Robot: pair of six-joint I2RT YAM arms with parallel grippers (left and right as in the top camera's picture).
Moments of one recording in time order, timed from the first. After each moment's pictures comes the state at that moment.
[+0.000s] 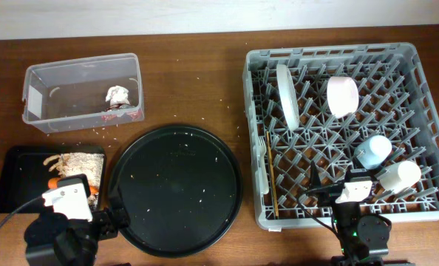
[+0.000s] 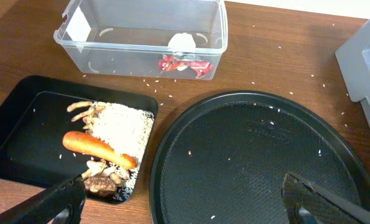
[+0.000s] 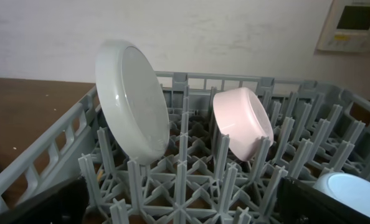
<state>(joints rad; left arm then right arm) 0.15 0.43 0.87 -1.04 0.02 -0.05 0.03 0.01 0.01 -0.07 -0.01 -0.04</state>
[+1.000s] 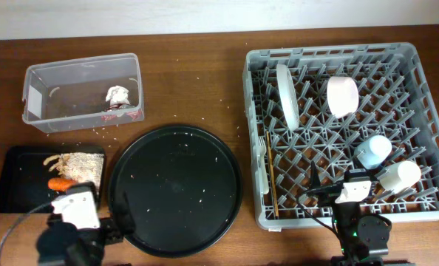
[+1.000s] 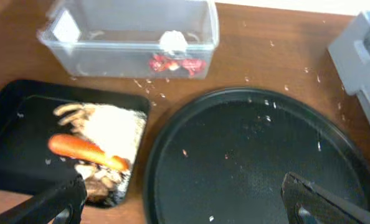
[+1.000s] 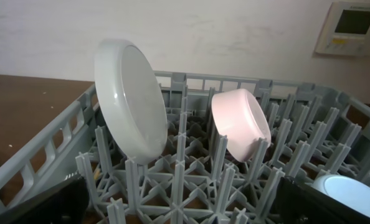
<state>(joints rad) 0.10 0.31 0.74 -0.99 0.00 -0.05 0.03 0.01 0.01 -0.07 0.00 -0.06</state>
